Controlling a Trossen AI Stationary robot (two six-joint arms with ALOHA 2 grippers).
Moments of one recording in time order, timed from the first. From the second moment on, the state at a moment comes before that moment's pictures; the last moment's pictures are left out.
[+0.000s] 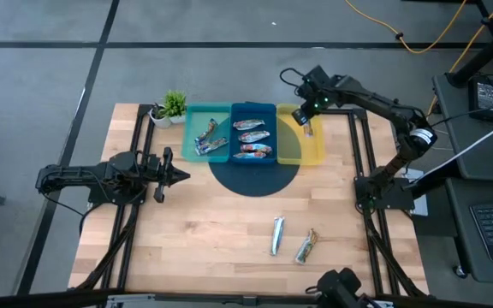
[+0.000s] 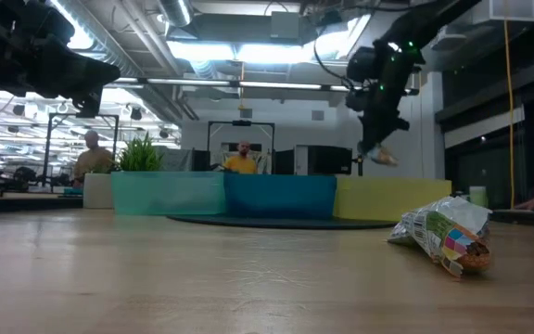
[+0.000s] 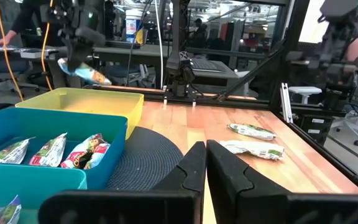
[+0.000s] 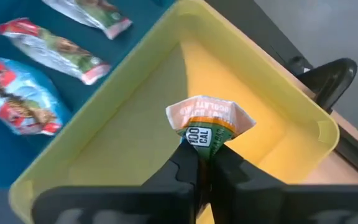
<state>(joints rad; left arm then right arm) 0.07 0.03 0.01 0.03 0.08 -0.11 -0.81 1.62 1.33 -0.85 -0.06 0.04</state>
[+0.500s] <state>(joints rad) 0.07 0.03 0.01 0.03 0.08 -0.11 -0.86 1.62 1.16 -0.68 -0.08 0.10</state>
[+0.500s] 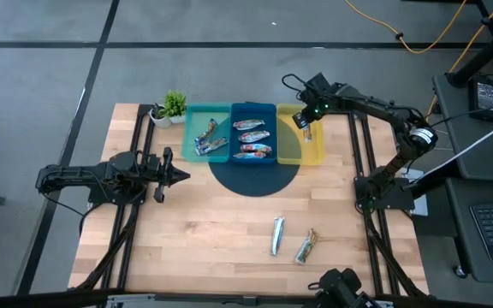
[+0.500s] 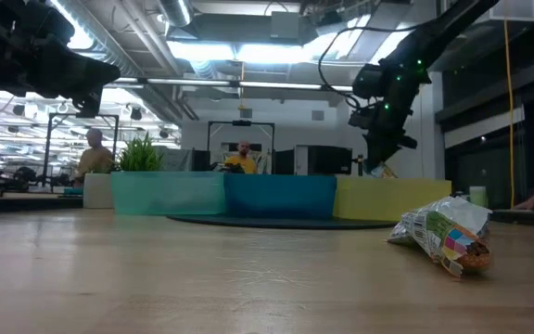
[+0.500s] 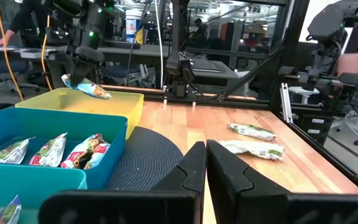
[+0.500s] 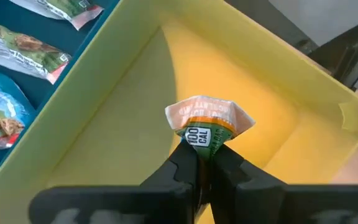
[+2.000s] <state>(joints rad) 0.07 0.03 0.01 0.03 0.08 -0.11 -0.86 1.75 1.04 -0.63 -0.08 0.16</state>
